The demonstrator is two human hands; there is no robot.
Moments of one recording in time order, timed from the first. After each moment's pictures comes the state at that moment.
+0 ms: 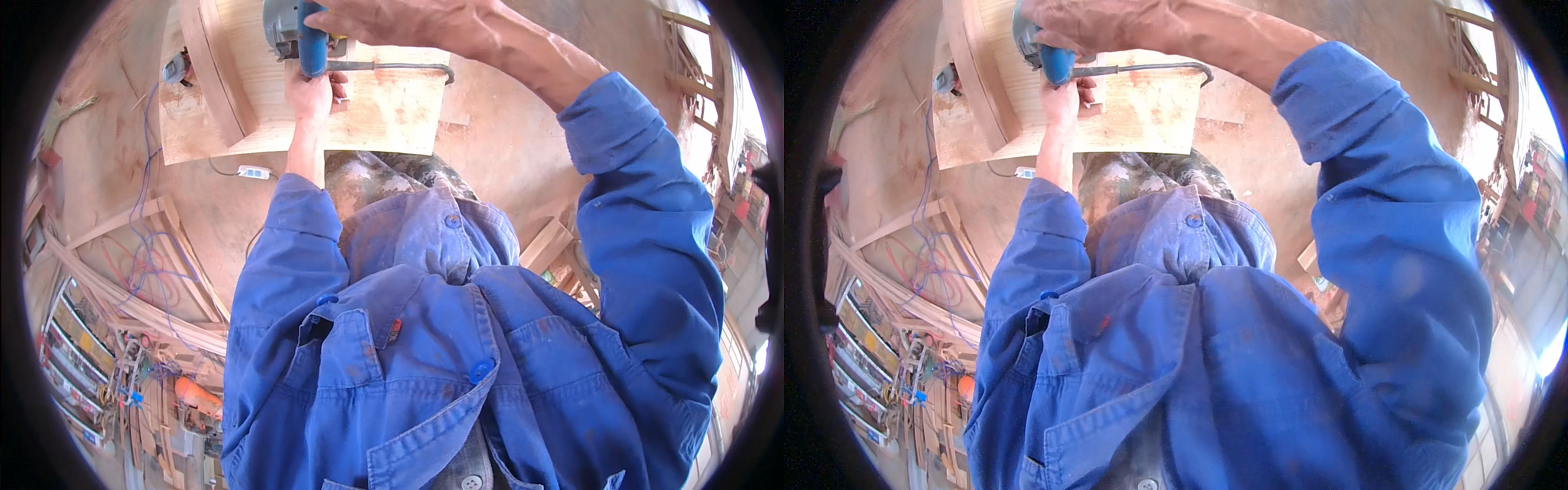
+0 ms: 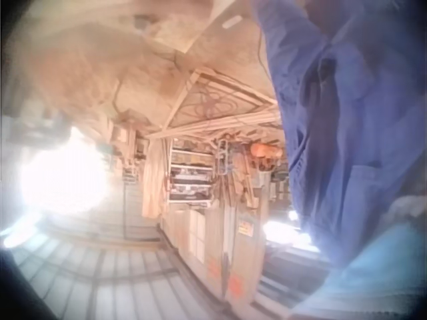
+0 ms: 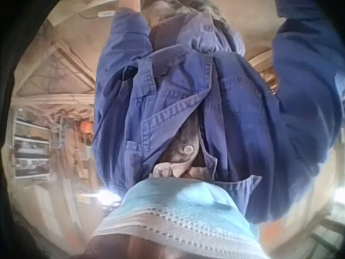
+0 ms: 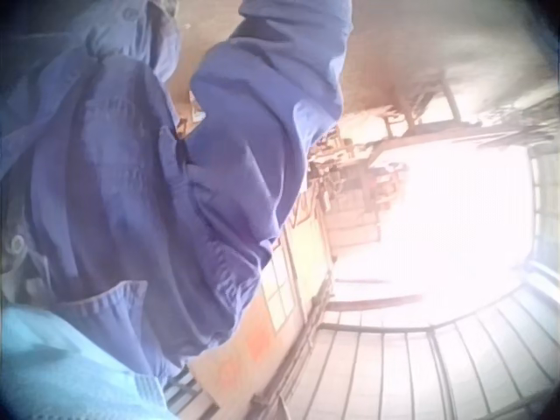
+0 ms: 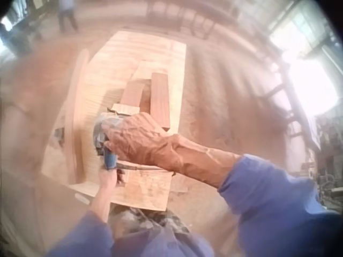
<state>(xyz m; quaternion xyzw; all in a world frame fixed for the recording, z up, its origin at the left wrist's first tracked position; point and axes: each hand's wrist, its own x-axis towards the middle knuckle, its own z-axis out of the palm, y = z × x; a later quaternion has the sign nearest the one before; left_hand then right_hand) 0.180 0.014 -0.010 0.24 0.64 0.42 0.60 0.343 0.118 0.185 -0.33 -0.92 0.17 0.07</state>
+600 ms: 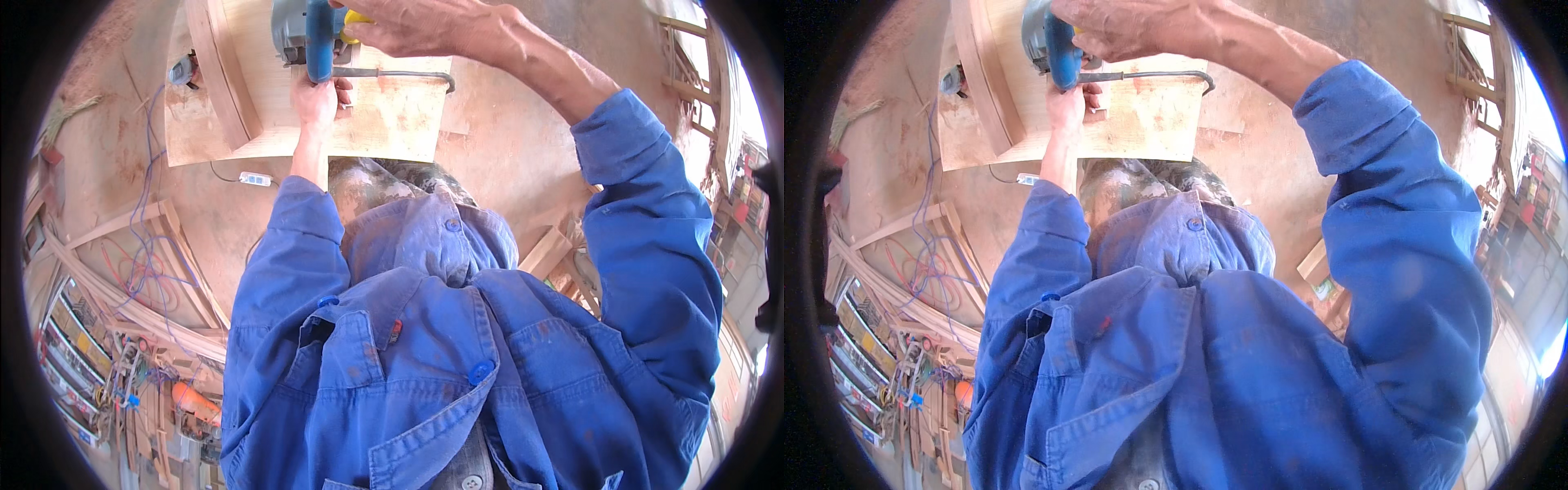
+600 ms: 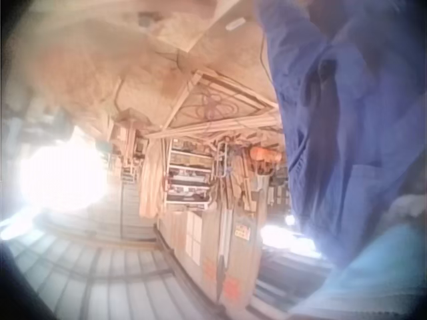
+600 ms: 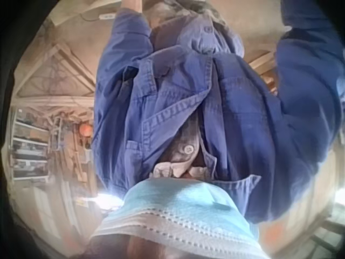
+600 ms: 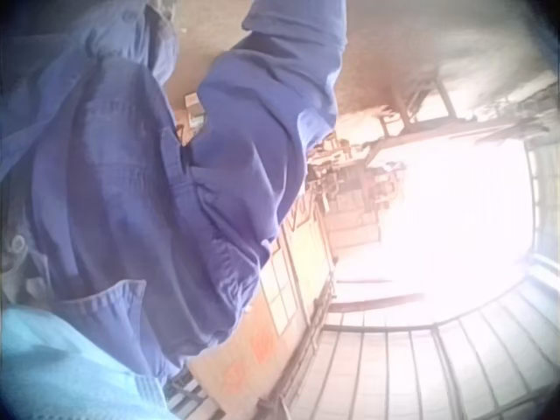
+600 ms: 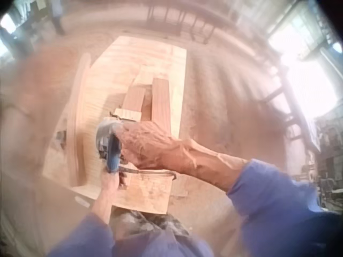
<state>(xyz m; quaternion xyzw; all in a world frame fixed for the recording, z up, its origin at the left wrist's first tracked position) 0.180 0.013 -0.006 0.23 0.63 0.43 0.60 0.354 0.116 0.173 -0.32 -0.92 0.19 0.12</state>
